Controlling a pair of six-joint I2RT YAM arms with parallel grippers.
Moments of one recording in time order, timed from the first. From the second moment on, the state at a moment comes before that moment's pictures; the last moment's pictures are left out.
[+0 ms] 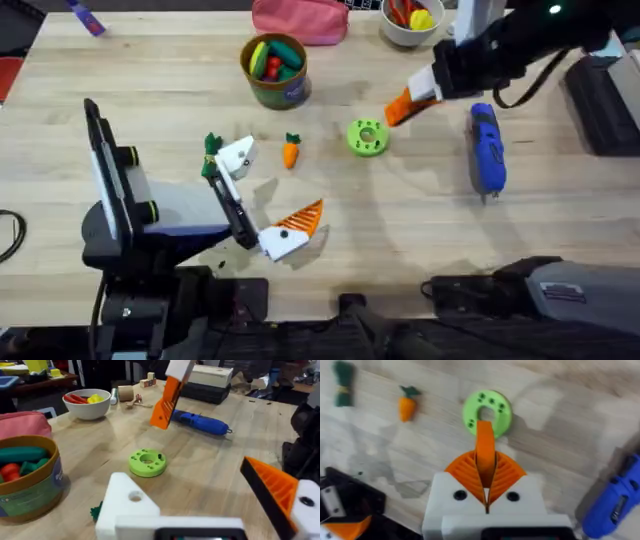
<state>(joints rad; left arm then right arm) 0.03 0.01 0.01 -0.11 1.08 0.05 0.28 1.45 1.34 -1.09 -0.24 0.08</state>
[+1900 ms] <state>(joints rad) 0.03 0.01 0.01 -0.11 1.08 0.05 0.34 1.66 0.89 -0.20 -1.51 0.42</state>
